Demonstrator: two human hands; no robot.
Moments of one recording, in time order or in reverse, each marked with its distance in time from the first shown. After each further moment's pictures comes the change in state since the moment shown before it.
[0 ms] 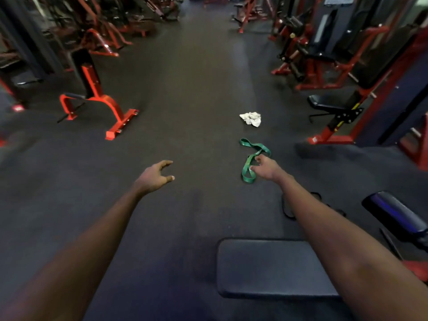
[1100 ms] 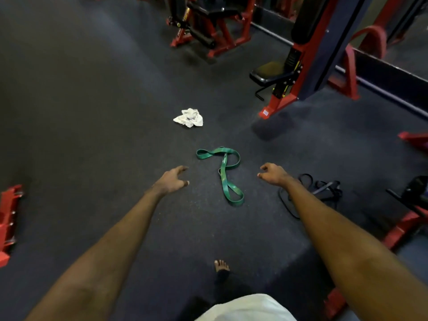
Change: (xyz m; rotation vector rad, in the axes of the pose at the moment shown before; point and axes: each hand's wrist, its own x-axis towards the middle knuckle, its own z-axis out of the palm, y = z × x) left_hand 0.763 0.093 0.004 0.201 -0.593 0.347; right_hand 0.521 0.023 -0.046 0.215 0.099 0.602
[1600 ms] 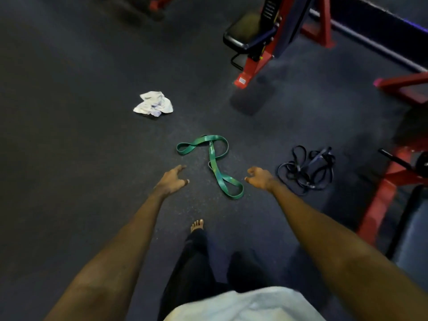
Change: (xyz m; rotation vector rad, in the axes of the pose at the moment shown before) left_hand 0.300 -0.050 -0.074 -0.022 -0.304 0.003; right_hand 0.204 -0.102 0.056 0.171 -0.101 0.300
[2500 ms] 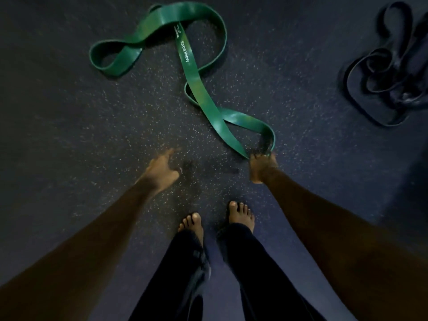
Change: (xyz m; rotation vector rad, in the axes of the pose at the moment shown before) left_hand 0.489 -0.299 0.285 0.096 -0.229 -0.130; right_hand 0.511 0.231 0.392 -0.654 -0.282 0.172
